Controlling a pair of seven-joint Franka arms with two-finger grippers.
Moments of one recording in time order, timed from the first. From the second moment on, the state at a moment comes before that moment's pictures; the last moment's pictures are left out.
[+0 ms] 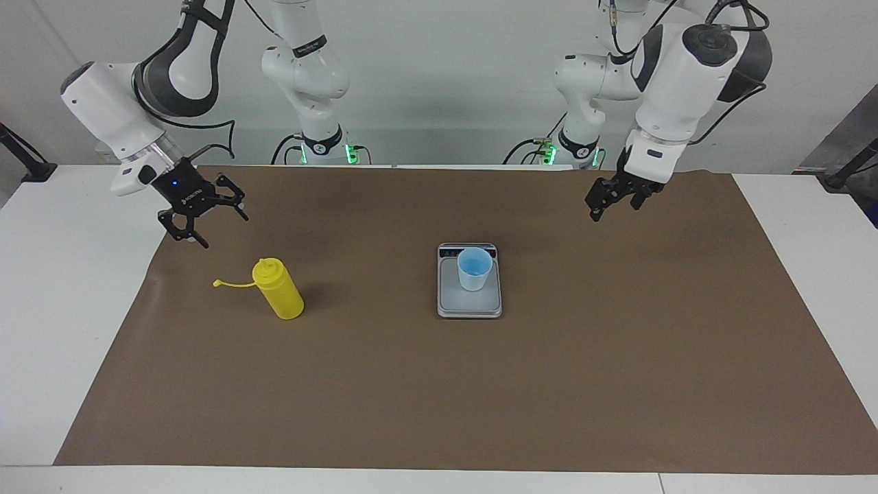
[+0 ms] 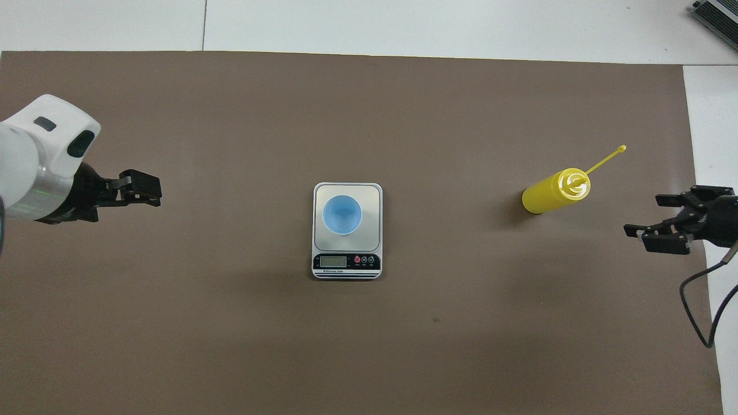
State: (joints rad) left arm -0.15 -0.08 -0.01 -1.80 -0.02 1.71 -0.32; right arm -0.39 -0.12 0.09 -2.13 0.47 2.07 -1.10
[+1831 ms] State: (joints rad) left arm -0.08 -0.08 -0.01 -1.78 -0.02 1.67 -0.11; right arm -0.36 -0.09 0.42 -1.70 -0.03 1.72 0.14
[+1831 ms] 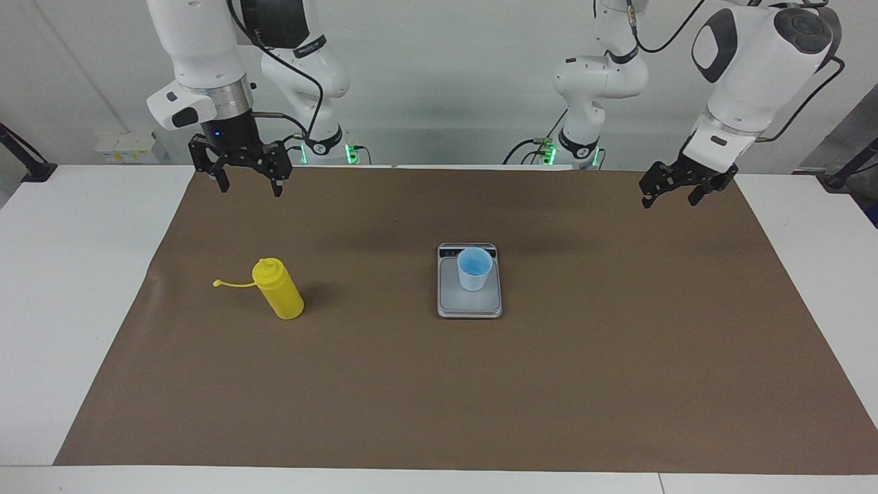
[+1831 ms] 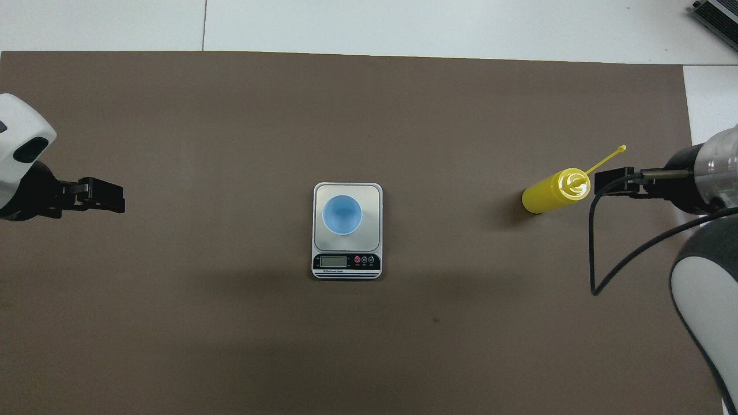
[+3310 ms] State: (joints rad) left arm -0.08 -0.08 -0.01 -1.78 -0.02 1.67 -0.11; right arm -0.03 -0.03 0.09 -1.55 -0.03 1.56 0.18
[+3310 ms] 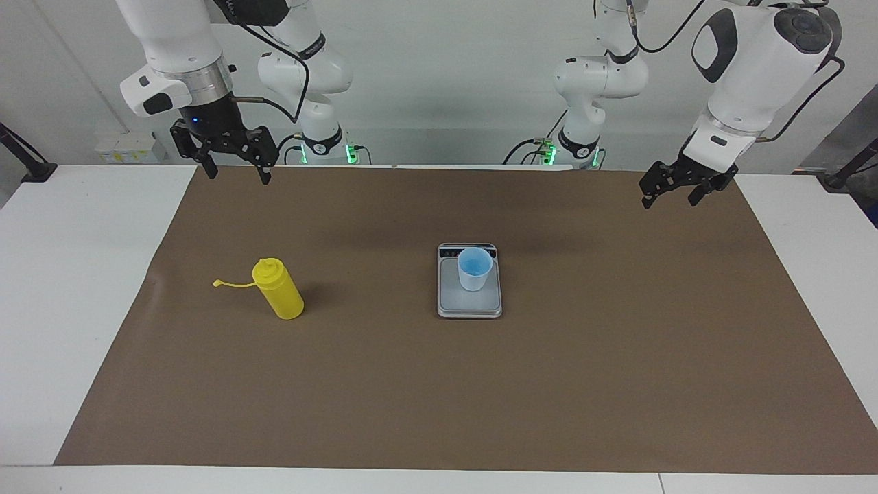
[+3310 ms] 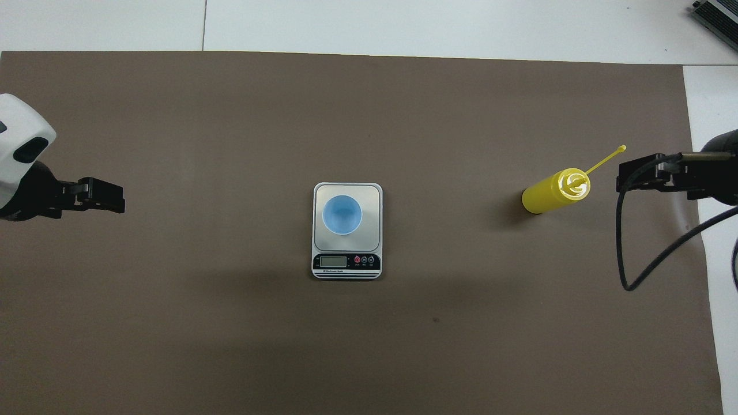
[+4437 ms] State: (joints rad) left arm -0.08 -0.08 -0.01 -1.78 -0.02 1.67 -0.11; right arm 0.01 -0.01 0.03 -1.55 -0.03 1.55 0.19
